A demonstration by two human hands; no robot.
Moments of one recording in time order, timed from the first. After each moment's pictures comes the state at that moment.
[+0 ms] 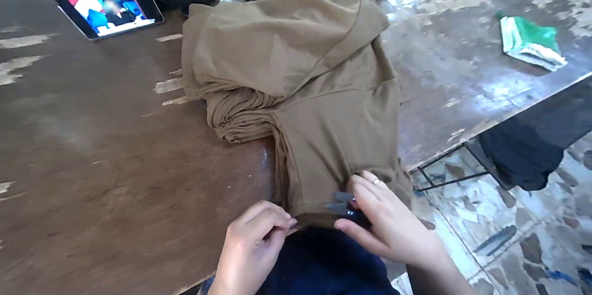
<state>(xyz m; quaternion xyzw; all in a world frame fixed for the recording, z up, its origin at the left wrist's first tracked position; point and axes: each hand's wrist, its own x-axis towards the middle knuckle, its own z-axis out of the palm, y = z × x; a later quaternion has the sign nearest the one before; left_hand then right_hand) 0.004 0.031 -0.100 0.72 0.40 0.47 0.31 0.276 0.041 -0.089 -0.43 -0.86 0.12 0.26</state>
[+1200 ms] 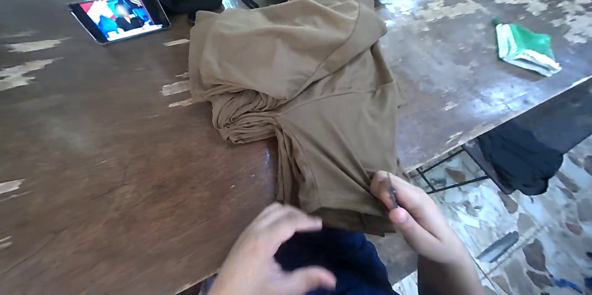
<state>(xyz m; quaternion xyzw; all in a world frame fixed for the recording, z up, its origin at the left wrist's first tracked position) 0.001 0.025 -0.068 0.76 0.34 0.37 0.41 0.305 0.043 -0.076 -0.37 -0.80 0.28 0.38</state>
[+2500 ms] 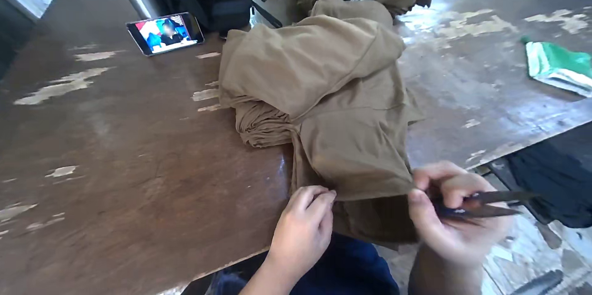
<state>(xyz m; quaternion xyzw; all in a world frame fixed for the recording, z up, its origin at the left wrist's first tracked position) 0.063 0.042 -0.104 0.76 0.44 0.46 0.16 0.279 0.063 -0.056 -0.34 -0.71 0.13 0.60</state>
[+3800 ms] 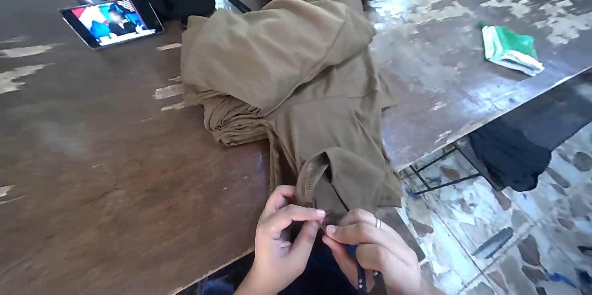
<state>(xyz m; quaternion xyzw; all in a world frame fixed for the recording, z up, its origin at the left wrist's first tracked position) 0.060 0.030 -0.103 0.60 0.28 0.60 0.45 0.231 0.006 -0.083 -0.31 -0.79 0.07 0.53</state>
